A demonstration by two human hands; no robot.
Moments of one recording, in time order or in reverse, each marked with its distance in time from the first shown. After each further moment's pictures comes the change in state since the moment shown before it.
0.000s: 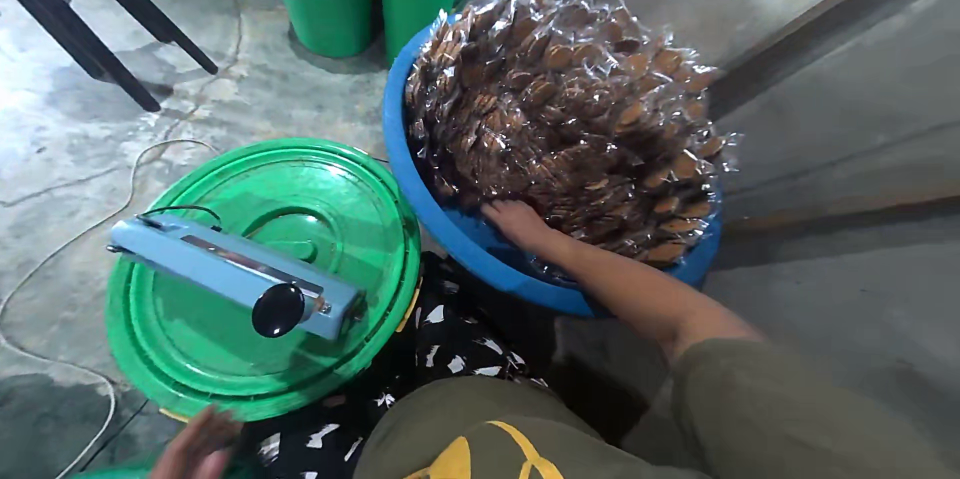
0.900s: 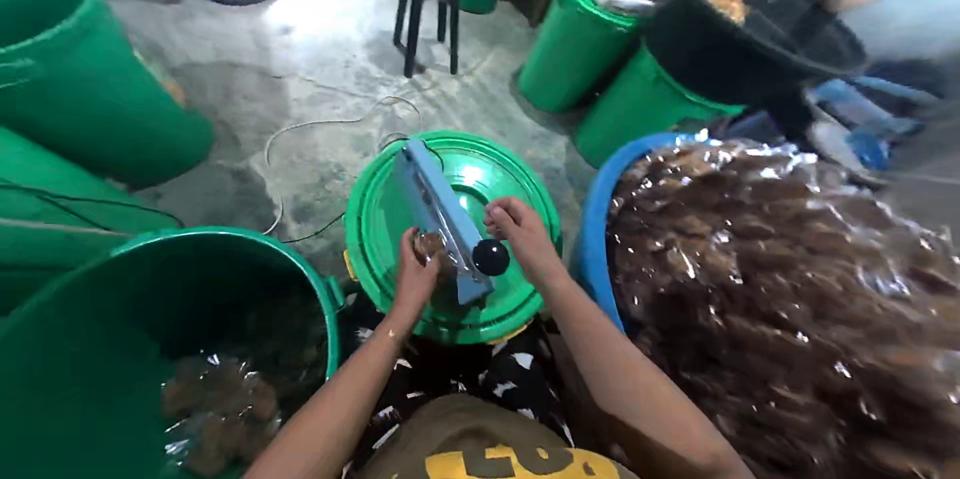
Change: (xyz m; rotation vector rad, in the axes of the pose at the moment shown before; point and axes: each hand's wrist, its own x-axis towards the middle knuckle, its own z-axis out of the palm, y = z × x) left_hand 0.111 0.000 0.062 -0.512 0.454 -0.088; right_hand 0.046 -0.292 -0.067 0.864 -0.029 -0.331
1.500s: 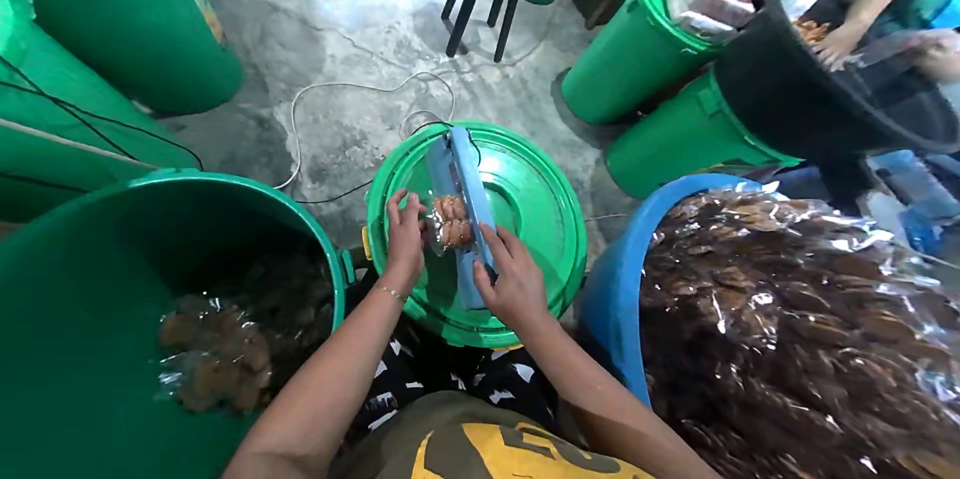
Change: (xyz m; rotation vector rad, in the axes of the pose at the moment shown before) left_hand 0.041 0.001 -0.032 -0.401 0.307 -0.100; right_hand -0.015 0.043 0.062 -0.728 0.113 -0.455
